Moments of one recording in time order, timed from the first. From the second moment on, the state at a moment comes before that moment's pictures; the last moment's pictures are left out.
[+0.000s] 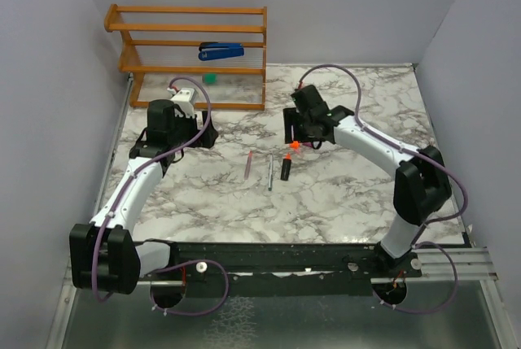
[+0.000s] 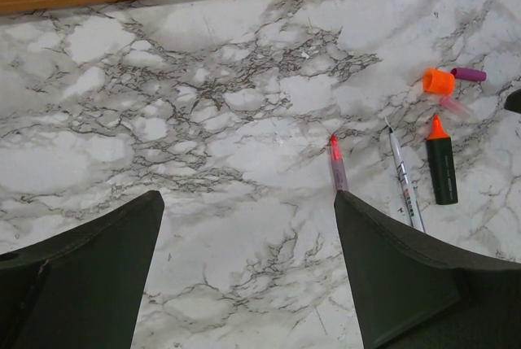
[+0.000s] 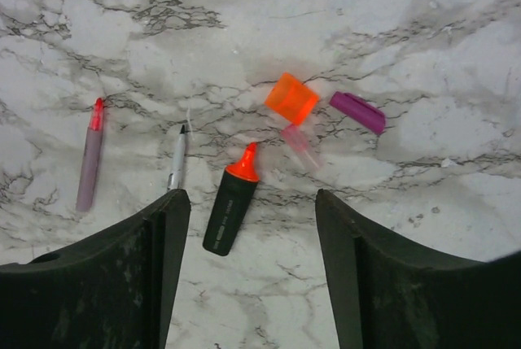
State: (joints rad) left arm -0.12 1.20 0.87 -0.21 0.30 -0.09; right arm 0.58 1.70 1.33 -0.52 0.13 0.40
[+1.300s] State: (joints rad) left arm -0.12 1.24 0.86 -0.22 0.40 -0.12; right arm 0.71 2.04 1.47 -0.66 0.30 0.76
